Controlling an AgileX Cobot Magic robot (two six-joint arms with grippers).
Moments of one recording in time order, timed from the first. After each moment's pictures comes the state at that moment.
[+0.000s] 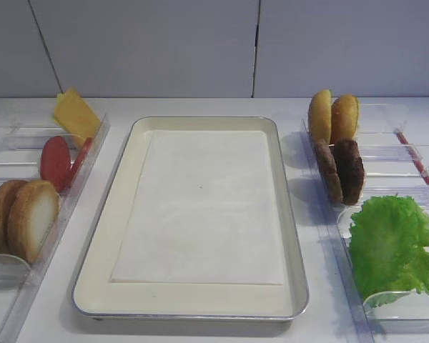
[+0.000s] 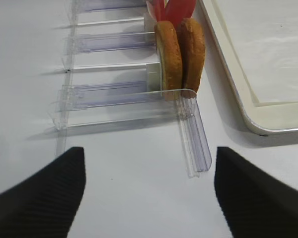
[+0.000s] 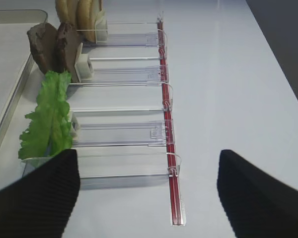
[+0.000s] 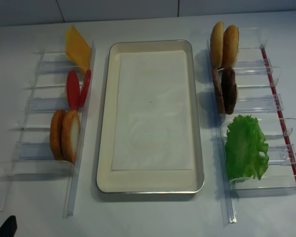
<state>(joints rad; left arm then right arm) -0.09 -0.02 -0.49 0.02 1.18 -0.04 -0.02 -0.02 -0.48 -0.01 1.13 0.00</state>
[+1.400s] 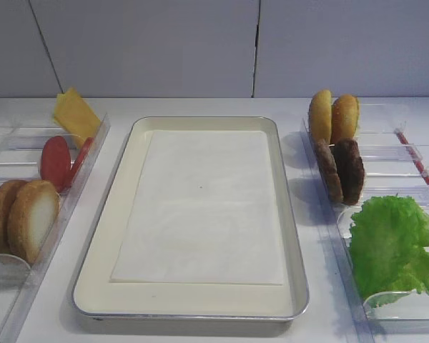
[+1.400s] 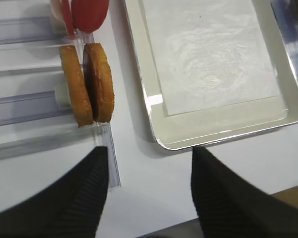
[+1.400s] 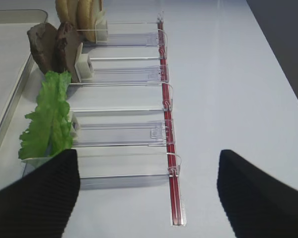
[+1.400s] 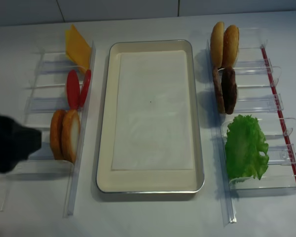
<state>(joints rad) -0.09 0.83 -0.98 -0.27 1.26 0.04 -0.02 -0.02 -0.48 -0.01 1.13 0.00</state>
